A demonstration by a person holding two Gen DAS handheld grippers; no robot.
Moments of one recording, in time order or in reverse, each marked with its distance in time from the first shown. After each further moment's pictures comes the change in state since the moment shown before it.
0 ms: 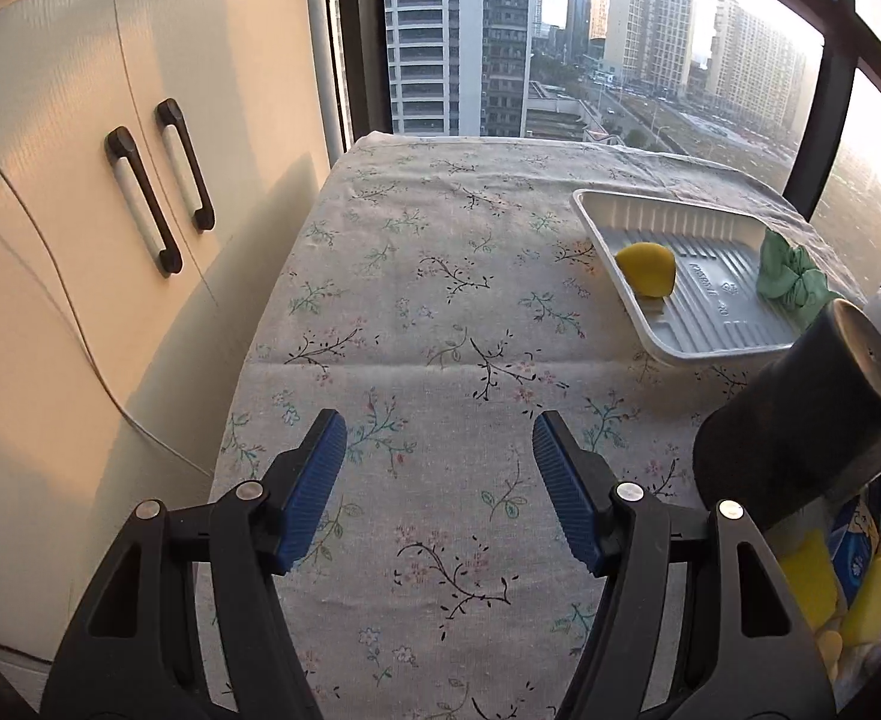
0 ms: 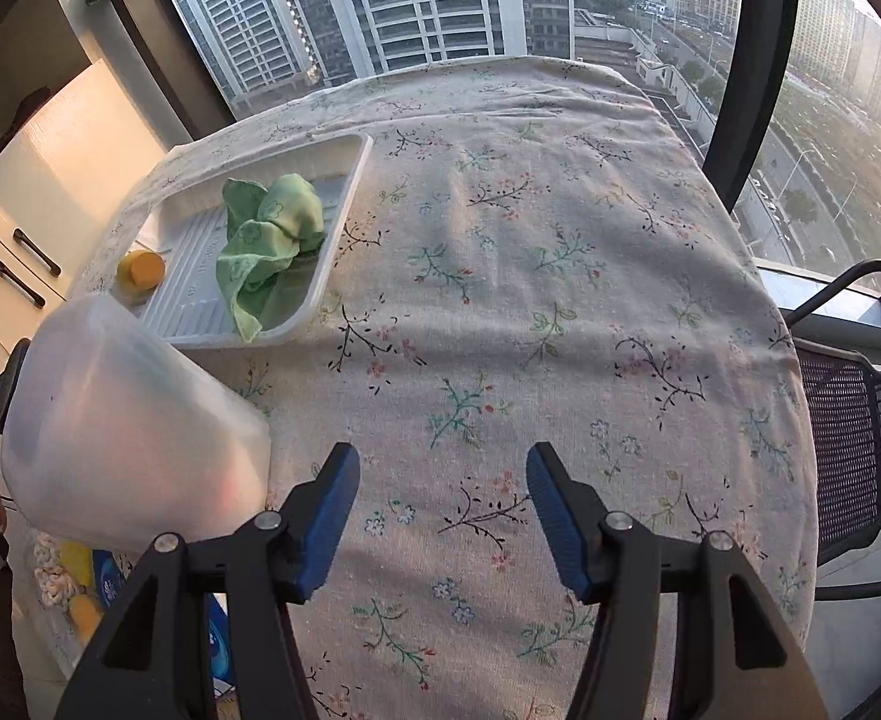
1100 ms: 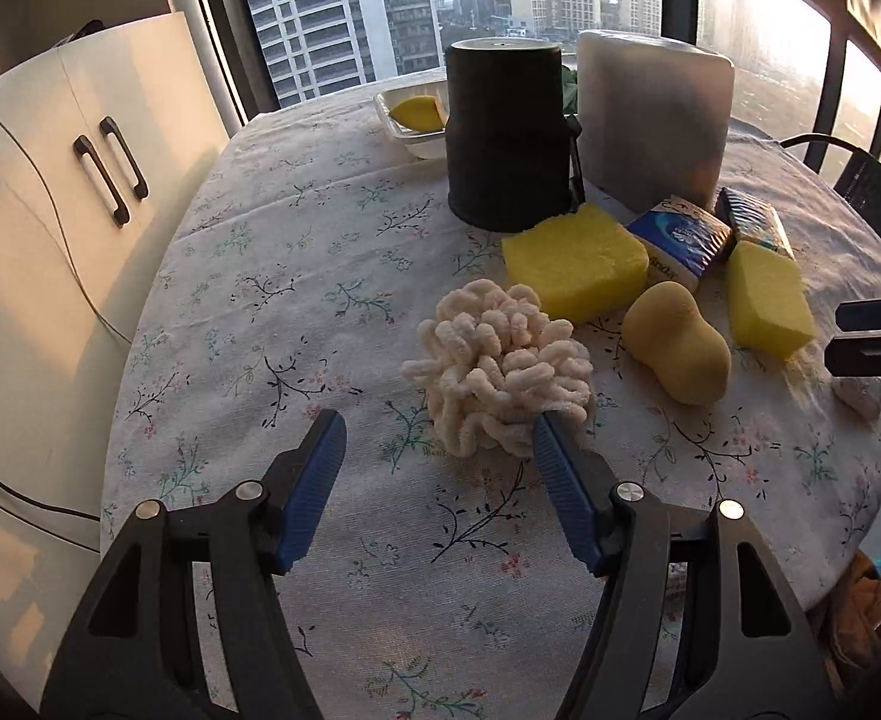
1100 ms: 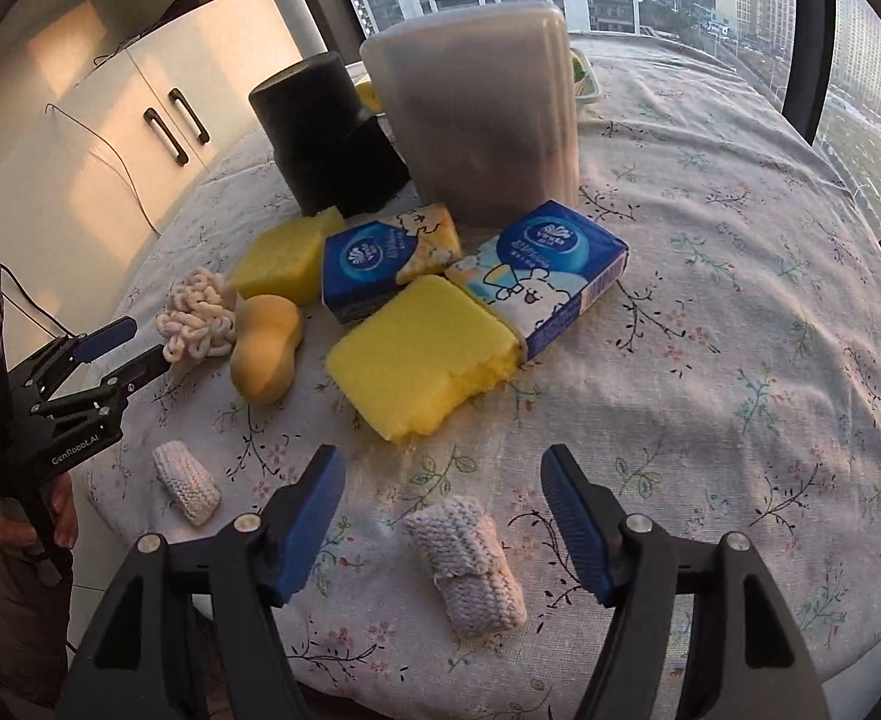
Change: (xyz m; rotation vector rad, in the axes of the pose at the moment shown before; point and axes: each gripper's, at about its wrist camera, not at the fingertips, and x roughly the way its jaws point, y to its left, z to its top) left arm -0.101 -0.111 -0.147 0.272 0.040 -0.075; right arm -0.044 0.145 -0.184 -0.116 -0.031 0.158
